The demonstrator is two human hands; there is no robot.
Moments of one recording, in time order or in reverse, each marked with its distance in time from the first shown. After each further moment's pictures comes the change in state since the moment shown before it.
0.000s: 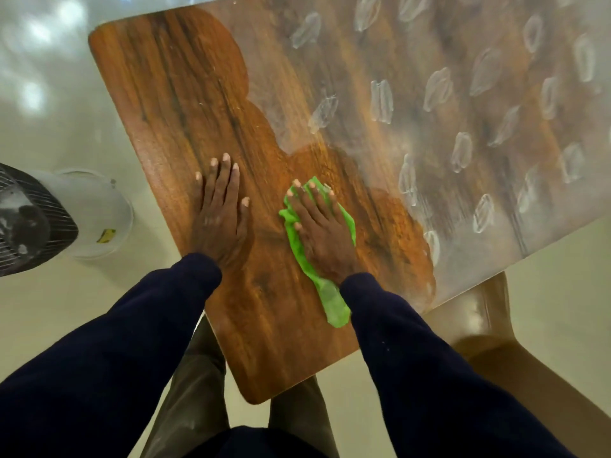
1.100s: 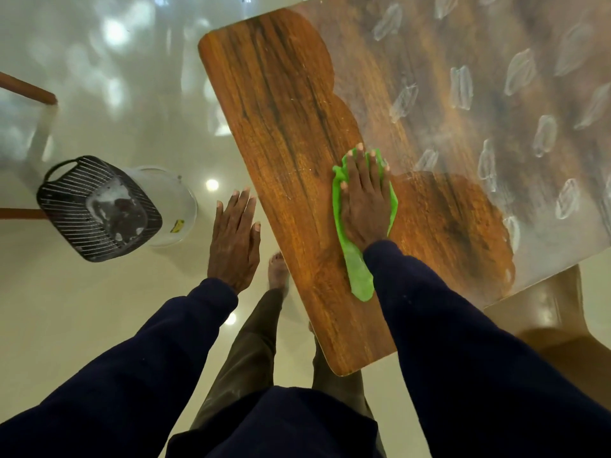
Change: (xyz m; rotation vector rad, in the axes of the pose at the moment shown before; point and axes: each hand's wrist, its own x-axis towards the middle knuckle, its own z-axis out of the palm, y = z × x) left_hand -0.086 -0.116 -0.063 -0.111 -0.020 -0.026; right_hand 0.065 -0.095 0.014 -0.042 0.104 0.345
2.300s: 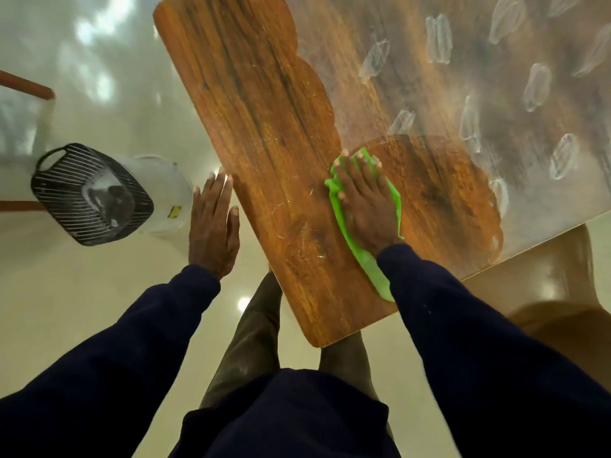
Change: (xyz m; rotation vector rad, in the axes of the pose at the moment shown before) left_hand -0.020 0.030 0.005 0.000 0.019 0.008; right_hand -0.066 0.075 -0.007 0.023 -0.065 -0.231
